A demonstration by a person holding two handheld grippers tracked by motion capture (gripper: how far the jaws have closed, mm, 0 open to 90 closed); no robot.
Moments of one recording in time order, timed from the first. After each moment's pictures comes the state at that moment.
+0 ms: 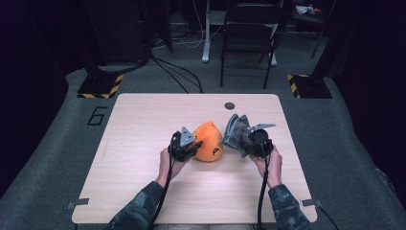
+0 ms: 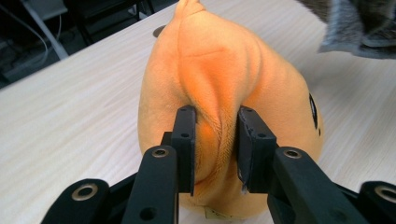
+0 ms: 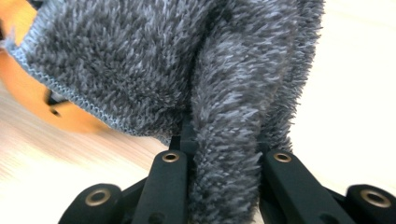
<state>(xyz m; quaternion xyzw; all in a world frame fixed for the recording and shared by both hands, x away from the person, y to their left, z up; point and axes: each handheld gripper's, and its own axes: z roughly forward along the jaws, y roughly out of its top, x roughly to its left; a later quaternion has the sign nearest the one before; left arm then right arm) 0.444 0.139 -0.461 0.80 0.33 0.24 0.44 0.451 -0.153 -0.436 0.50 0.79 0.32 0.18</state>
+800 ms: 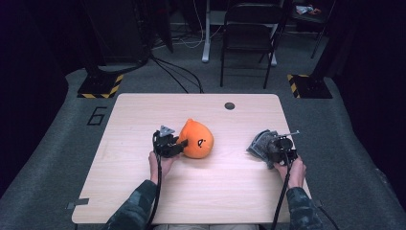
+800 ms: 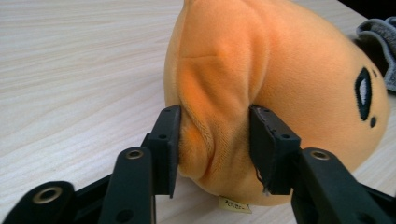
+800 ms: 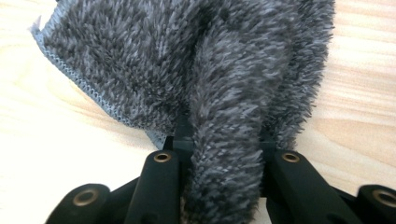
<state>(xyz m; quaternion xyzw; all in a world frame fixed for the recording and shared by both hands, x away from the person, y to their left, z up) 0.464 0.186 -0.482 0.74 0.48 0.17 0.44 0.462 -0.243 -0.492 0.62 0.74 0.21 0.14</state>
